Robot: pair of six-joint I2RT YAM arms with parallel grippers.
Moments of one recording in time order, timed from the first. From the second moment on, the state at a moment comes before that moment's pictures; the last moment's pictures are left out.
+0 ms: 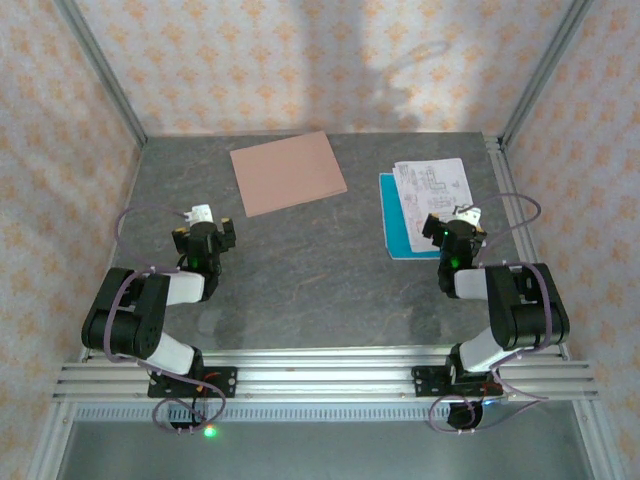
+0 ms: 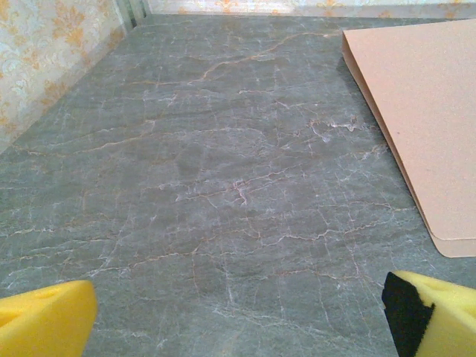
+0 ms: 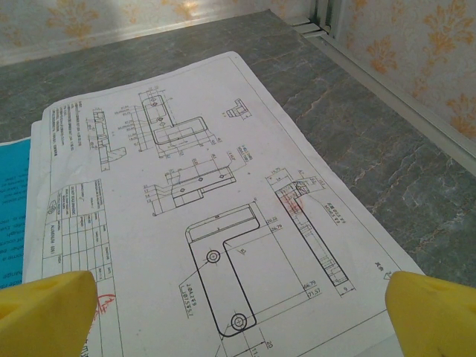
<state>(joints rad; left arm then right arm) -0.08 1.50 0.40 0.65 -0.44 -0.12 0.04 1.53 0.40 0.72 0.32 0.21</state>
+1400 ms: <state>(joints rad) 0.04 1.97 1.59 -0.71 0.13 -0.68 0.45 1.24 0.99 -0.61 0.00 0.83</state>
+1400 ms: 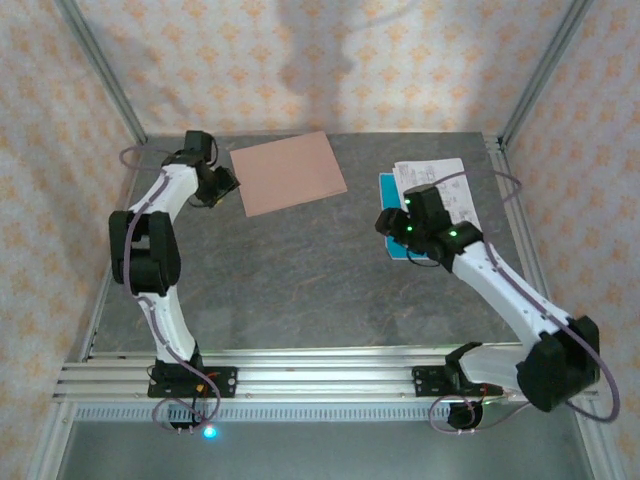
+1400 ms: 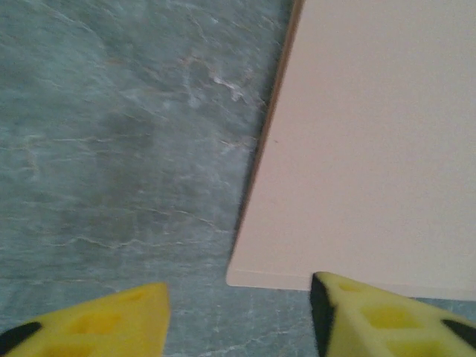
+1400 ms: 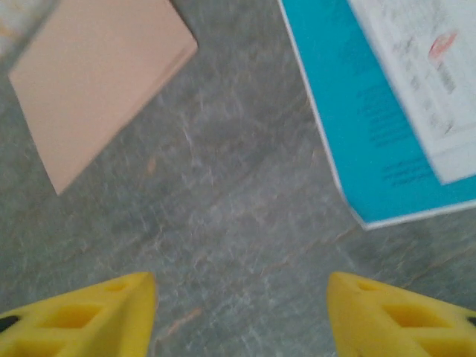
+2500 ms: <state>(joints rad) -0.24 1.85 1.05 -0.25 0.03 -1.11 0.47 1.20 0.99 -0.63 -0.05 0.91</state>
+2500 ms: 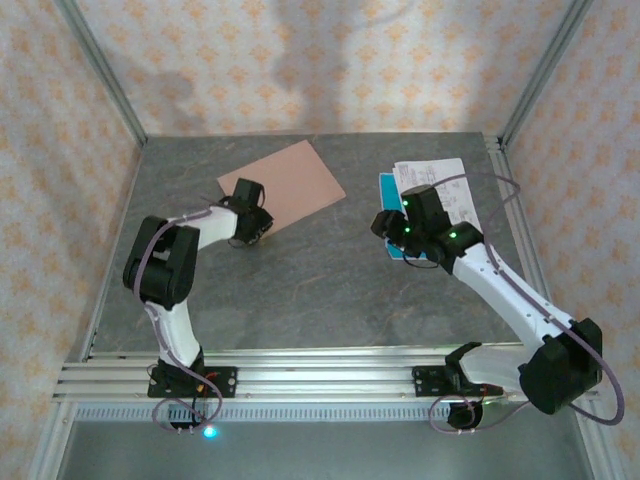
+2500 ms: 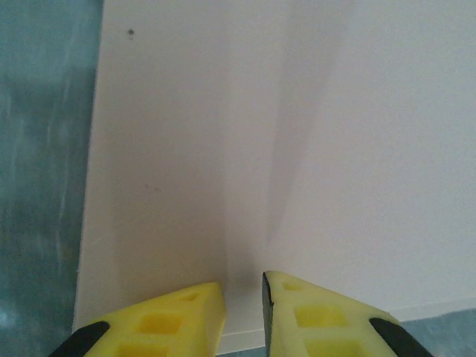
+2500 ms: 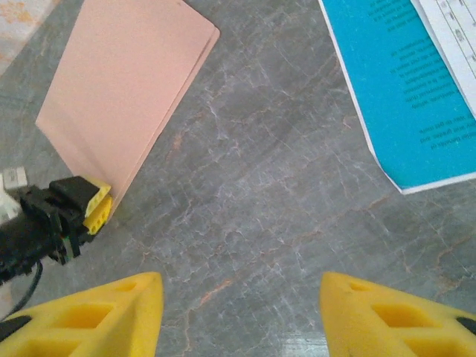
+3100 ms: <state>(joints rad) -0.86 1.53 0.73 -0.13 -0.17 -1.64 0.53 1.28 0.92 -0.61 -0.06 0.97</state>
